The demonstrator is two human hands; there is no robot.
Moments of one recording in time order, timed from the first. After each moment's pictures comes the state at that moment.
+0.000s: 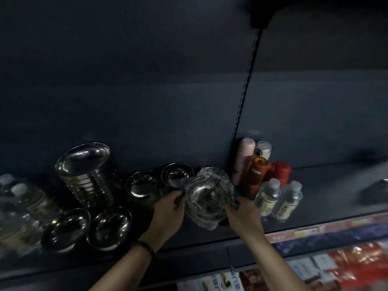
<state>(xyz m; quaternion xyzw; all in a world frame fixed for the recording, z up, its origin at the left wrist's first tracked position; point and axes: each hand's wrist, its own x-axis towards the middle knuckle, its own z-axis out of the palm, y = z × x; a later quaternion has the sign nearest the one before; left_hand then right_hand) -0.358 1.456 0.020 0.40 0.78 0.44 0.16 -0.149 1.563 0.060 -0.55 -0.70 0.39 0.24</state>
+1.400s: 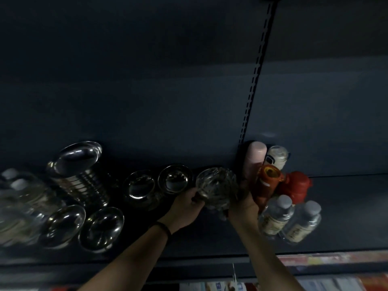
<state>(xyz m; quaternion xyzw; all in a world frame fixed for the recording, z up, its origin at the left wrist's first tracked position) -0.341 1.553 0.016 0.38 0.77 0.39 0.34 -0.182 1.671 -0.005 -0.57 -0.68 0.41 0.23</state>
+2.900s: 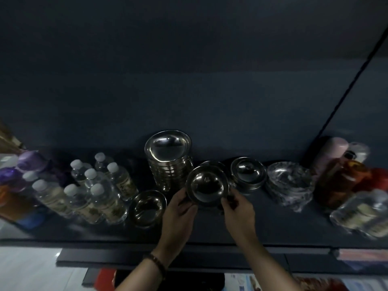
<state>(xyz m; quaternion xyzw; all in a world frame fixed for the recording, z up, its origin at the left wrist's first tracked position) -0.472 1.298 0.026 0.23 0.70 0.63 0.24 -0.351 1.435 0.013 -0.42 -0.69 0.50 0.31</state>
